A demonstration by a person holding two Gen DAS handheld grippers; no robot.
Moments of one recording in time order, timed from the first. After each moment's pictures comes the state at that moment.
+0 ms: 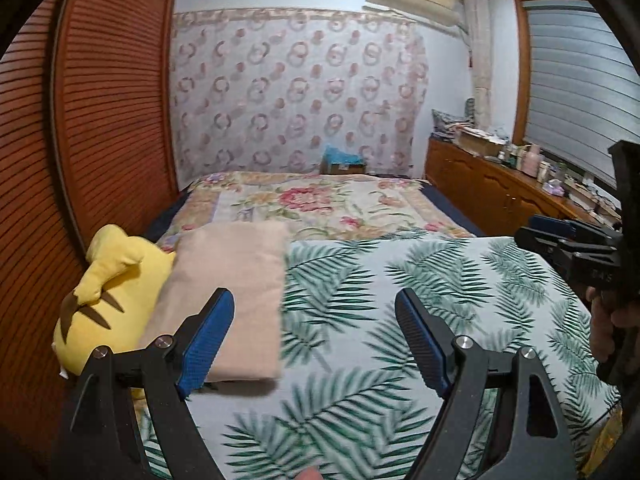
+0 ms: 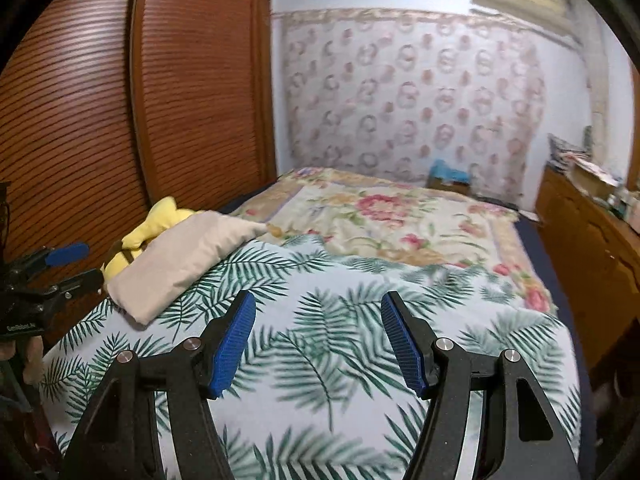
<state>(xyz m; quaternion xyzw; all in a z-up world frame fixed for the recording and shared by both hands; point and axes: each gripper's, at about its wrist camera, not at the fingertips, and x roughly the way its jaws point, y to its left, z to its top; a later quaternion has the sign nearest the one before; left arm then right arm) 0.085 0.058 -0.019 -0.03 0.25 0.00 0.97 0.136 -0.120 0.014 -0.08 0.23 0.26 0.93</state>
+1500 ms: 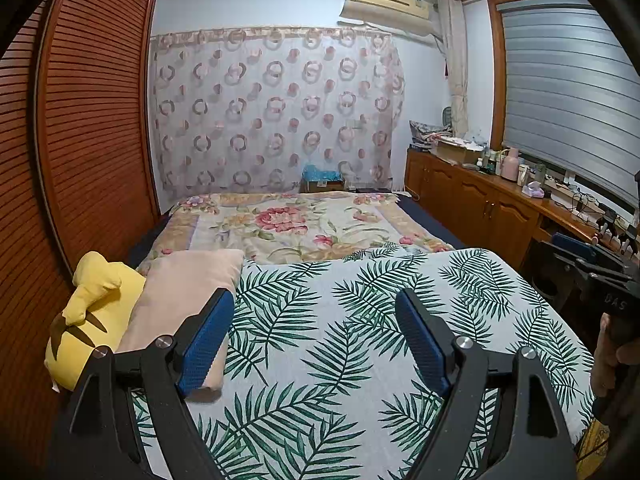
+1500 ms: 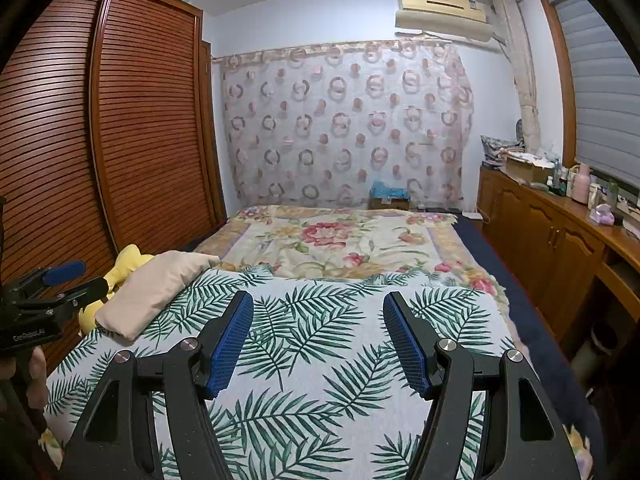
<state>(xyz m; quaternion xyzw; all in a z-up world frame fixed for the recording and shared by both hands) 0.071 0.008 0.008 -0.02 0.22 -0.02 0.97 0.051 -0.152 0.010 -0.02 0.18 0.18 0.97</state>
